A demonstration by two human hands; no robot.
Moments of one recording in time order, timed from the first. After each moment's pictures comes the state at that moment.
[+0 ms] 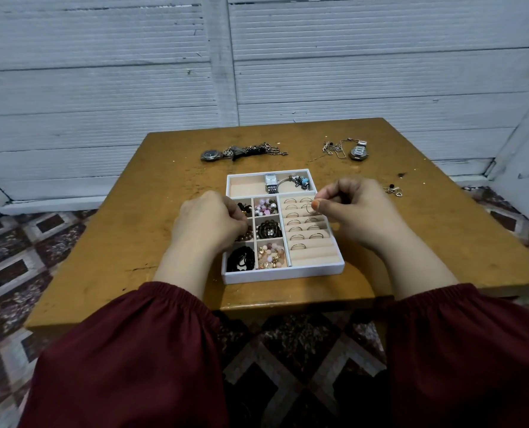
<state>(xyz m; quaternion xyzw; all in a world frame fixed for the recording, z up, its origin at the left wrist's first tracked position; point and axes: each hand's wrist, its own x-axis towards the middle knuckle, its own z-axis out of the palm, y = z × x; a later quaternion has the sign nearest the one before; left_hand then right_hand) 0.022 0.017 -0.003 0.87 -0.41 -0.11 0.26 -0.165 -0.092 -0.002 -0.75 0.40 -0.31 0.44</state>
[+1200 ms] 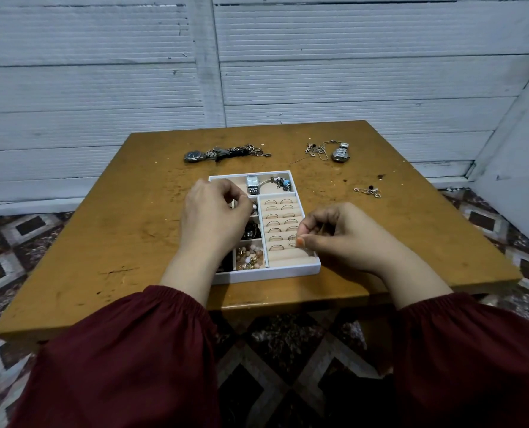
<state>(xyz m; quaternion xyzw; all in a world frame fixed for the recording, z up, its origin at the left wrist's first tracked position) -0.014 0.000 -0.003 0.81 -0.42 0.00 0.40 -0.197 -0.089 -0.010 -0.83 0.29 -0.17 0.45</state>
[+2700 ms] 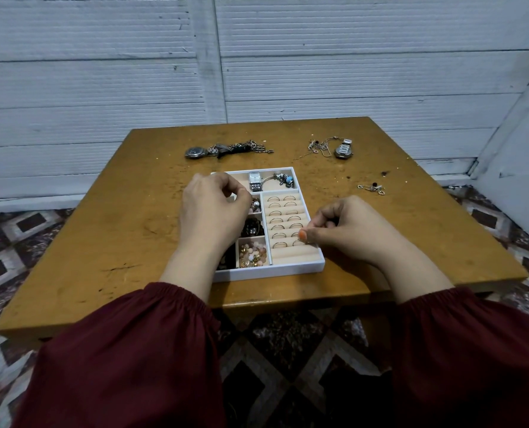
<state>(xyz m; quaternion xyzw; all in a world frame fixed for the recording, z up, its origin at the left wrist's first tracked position) -0.009 0.000 -0.002 0.80 -0.41 -0.01 0.43 -0.193 -0.094 -0.010 -0.83 0.39 -0.17 0.37</state>
